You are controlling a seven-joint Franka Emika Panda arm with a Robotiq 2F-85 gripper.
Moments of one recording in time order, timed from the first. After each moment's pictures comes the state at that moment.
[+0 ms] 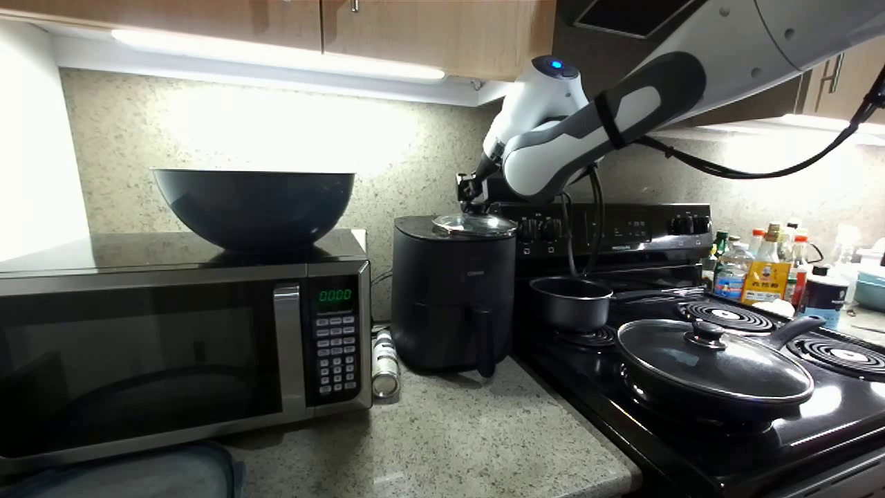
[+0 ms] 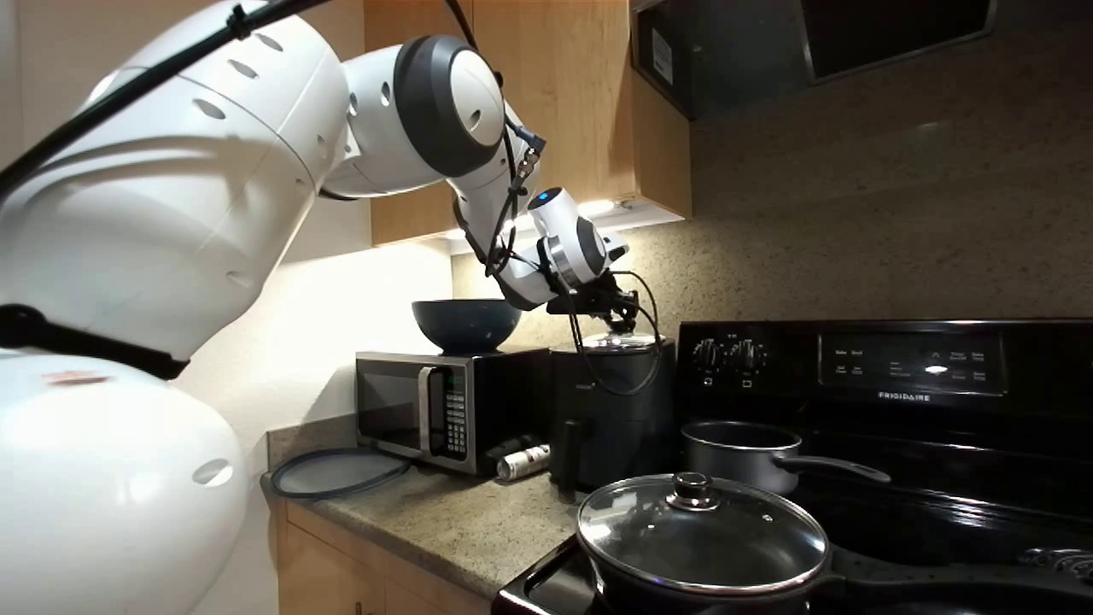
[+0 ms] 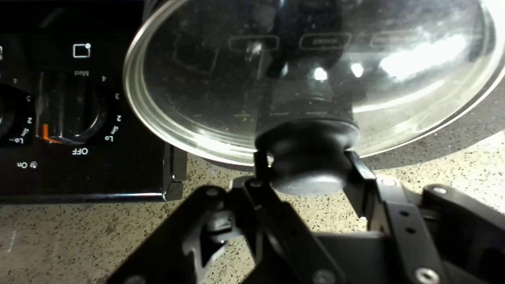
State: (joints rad) arm 0.10 0.51 -0.02 -1.45 -0.43 2.81 0.57
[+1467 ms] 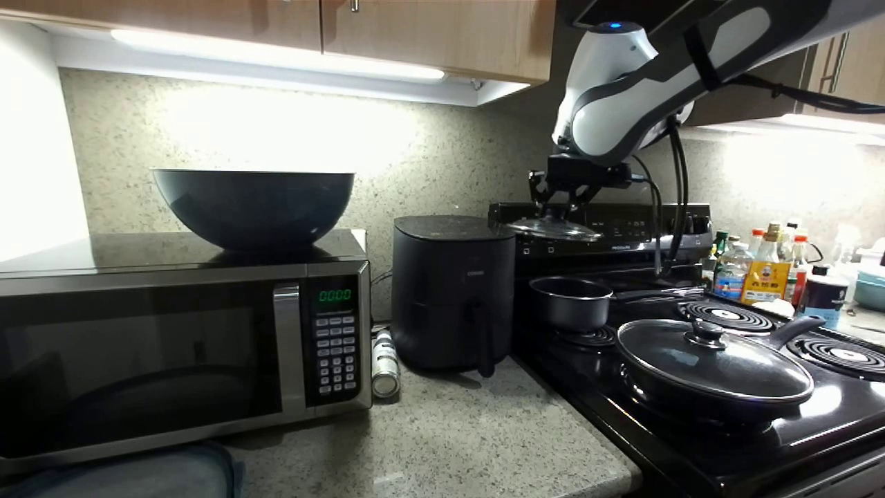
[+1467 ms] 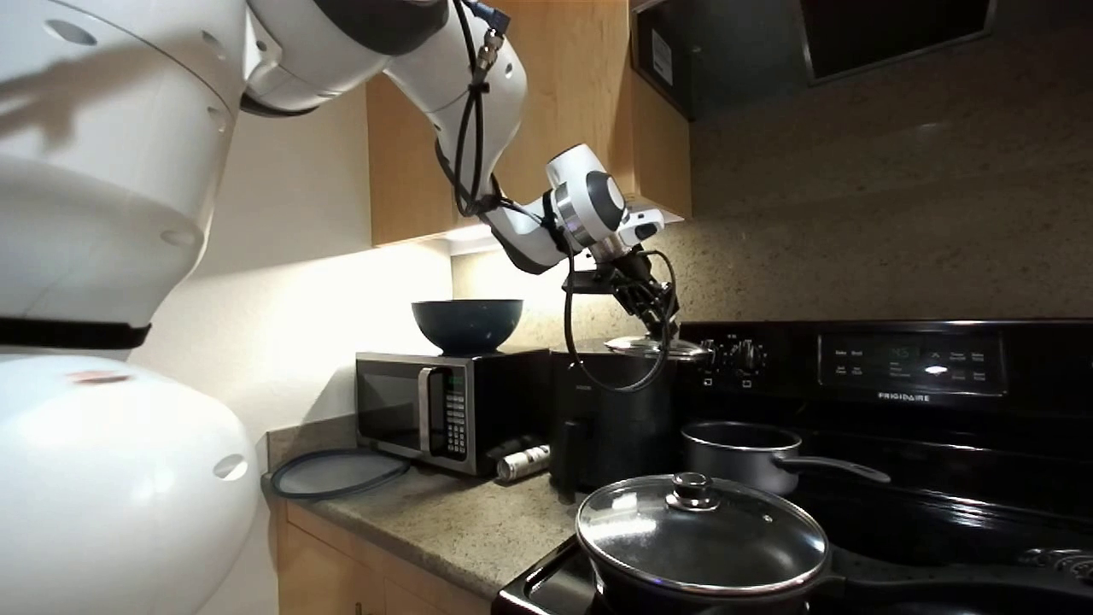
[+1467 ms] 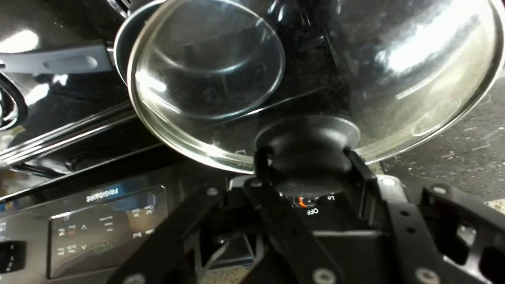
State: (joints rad) arm 0.15 0.22 -0.20 -1.76 -0.37 2.55 0.79
